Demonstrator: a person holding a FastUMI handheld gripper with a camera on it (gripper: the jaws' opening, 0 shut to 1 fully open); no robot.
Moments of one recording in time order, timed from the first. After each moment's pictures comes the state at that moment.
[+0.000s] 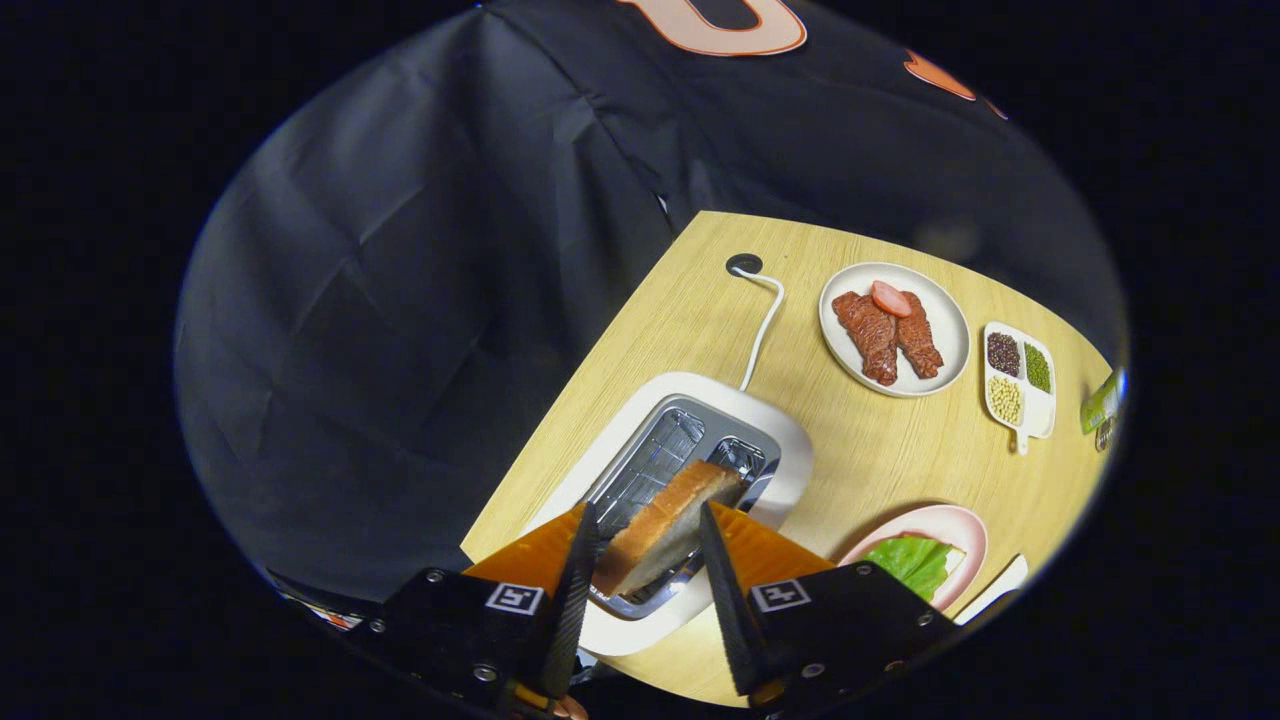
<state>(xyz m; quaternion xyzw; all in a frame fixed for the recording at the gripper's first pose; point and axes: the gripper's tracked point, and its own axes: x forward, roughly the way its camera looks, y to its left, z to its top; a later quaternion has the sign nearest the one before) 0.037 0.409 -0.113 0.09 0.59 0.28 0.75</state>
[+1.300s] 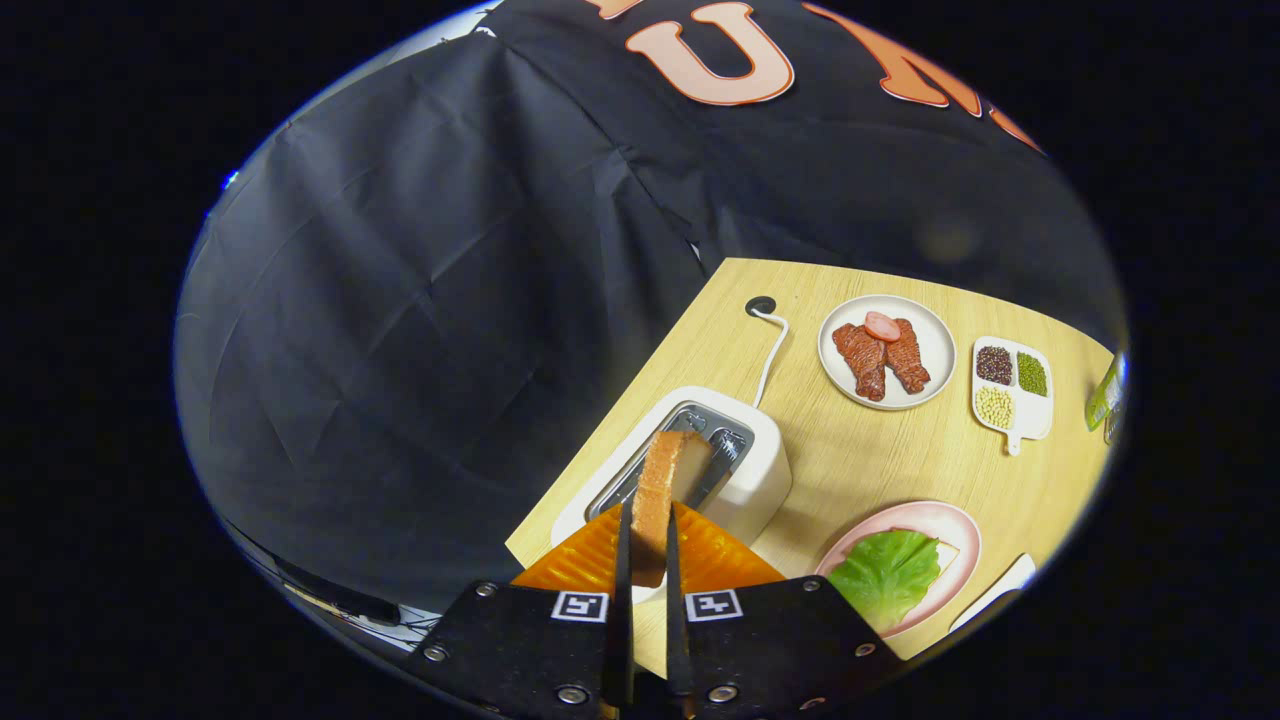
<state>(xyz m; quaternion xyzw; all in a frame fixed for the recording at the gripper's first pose) 0.022 0.359 -0.046 0.16 0.52 0.33 0.77</state>
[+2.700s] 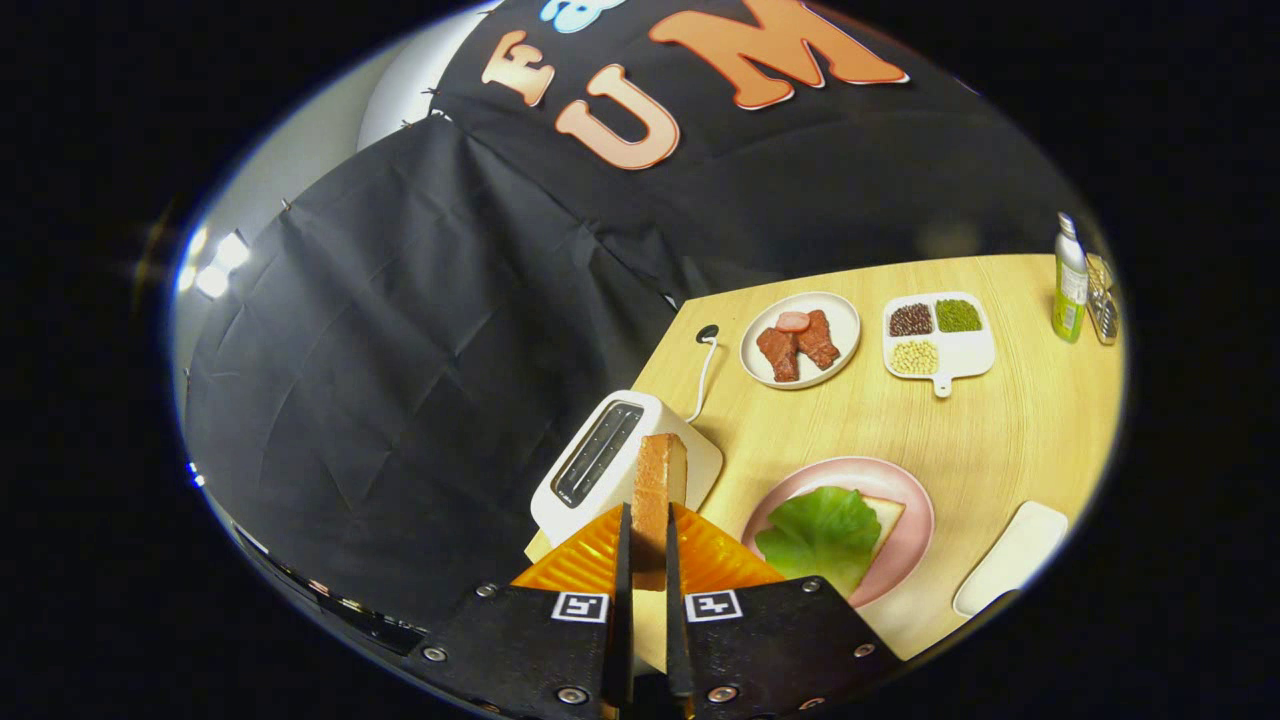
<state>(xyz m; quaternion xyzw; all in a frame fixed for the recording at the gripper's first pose) -0.013 0.208 -0.069 0.29 0.46 0.30 0.79</state>
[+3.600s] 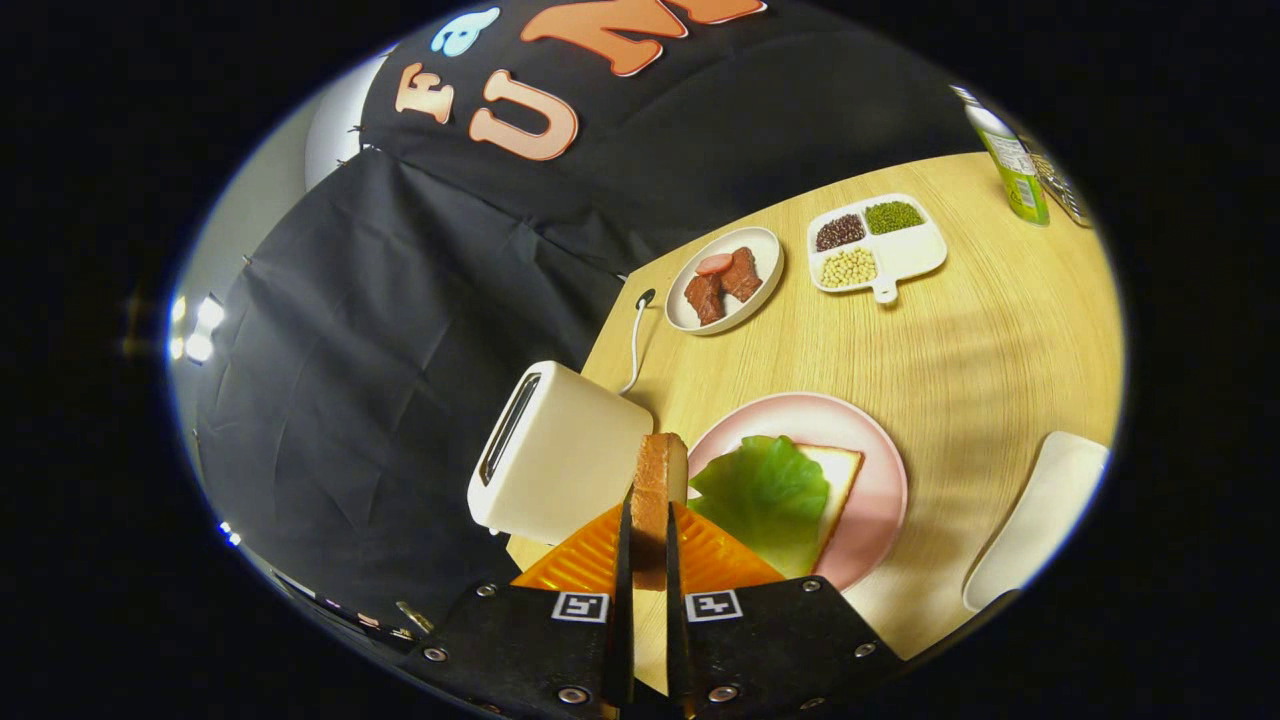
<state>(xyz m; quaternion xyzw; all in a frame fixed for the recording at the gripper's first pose) -0.032 0.180 -0.174 0.34 0.50 0.27 0.75</state>
